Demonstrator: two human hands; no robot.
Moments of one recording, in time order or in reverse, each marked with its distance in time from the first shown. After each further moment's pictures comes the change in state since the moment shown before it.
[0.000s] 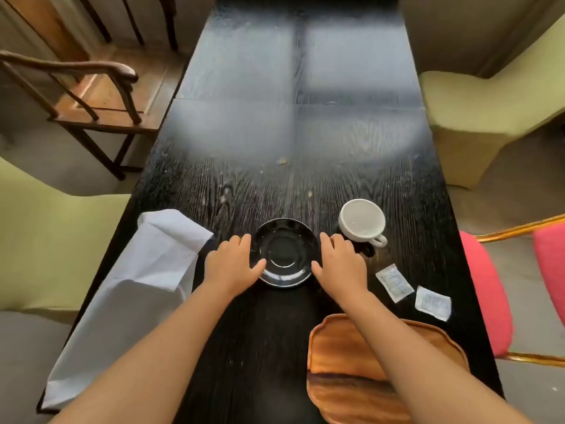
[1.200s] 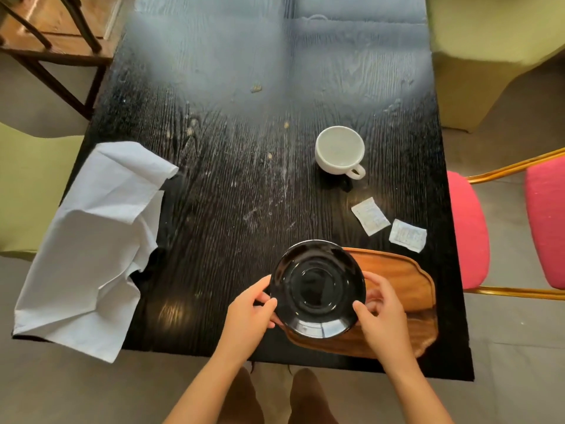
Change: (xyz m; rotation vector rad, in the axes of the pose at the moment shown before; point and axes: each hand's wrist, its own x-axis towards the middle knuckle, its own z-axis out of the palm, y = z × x) left_hand -0.161 0.095 0.080 -1.109 -0.245 -0.340; right_hand -0.181 0.092 0.053 1.014 0.006 0.458
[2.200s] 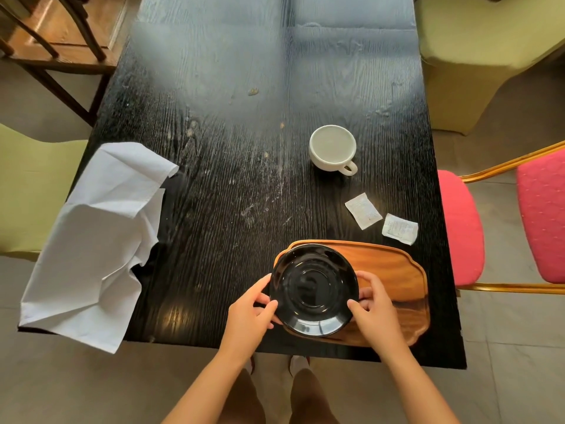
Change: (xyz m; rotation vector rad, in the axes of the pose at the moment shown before) left_hand -0.015 -0.015 0.010 0.062 0.027 0.060; right_hand -0.001 0.012 -0.003 -0.012 -0.107 0.089
